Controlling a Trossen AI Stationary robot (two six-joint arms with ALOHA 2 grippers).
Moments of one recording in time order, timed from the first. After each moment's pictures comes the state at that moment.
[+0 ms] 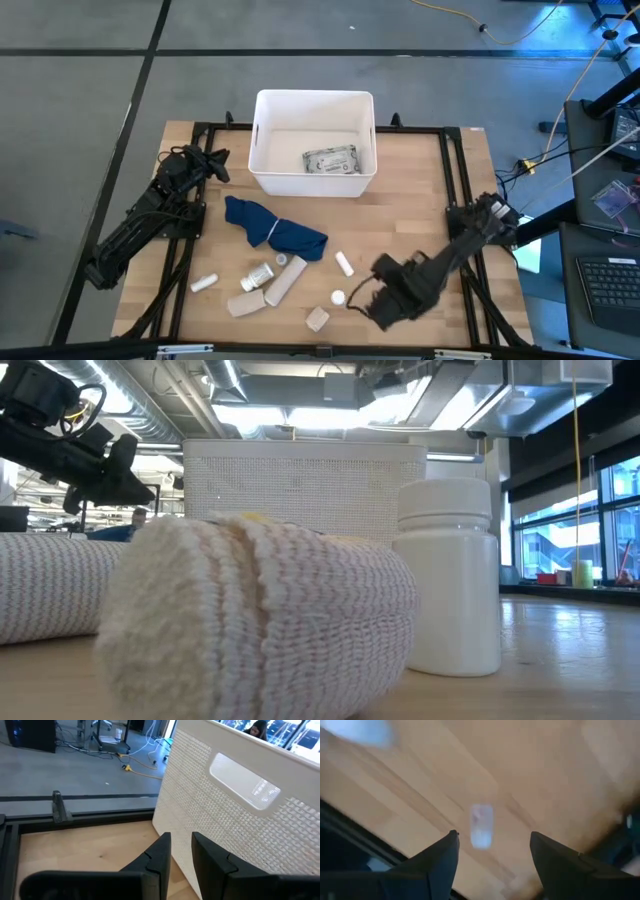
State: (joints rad) left arm 0.92 0.01 0.11 -0.32 -0.04 -0.38; right arm 0.69 1.94 1.82 -1.55 0.06 1.48
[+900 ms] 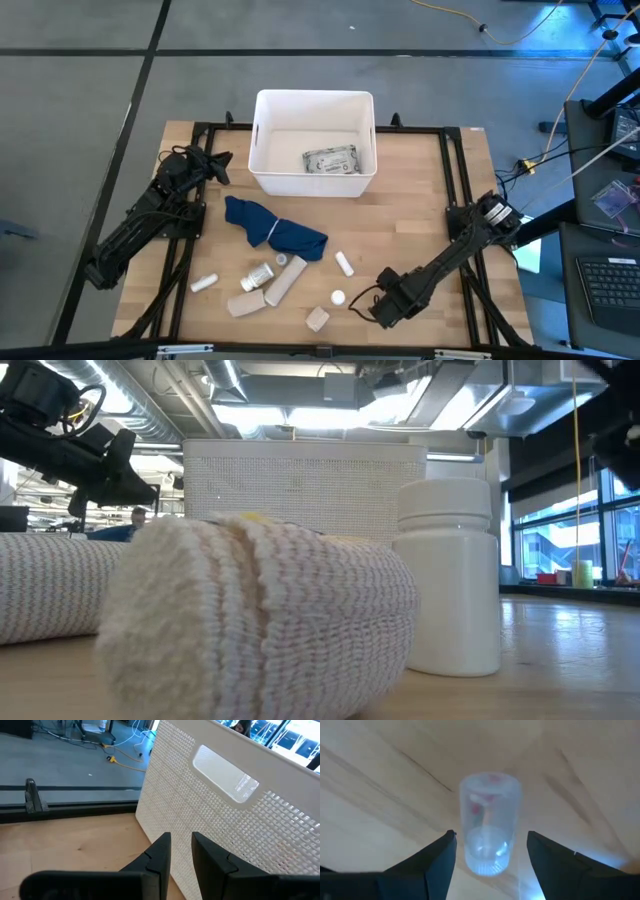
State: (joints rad) left arm 0.92 0.01 0.11 -0.32 0.05 -0.43; right arm 0.72 1.94 1.28 -0.99 -0.18 1.51
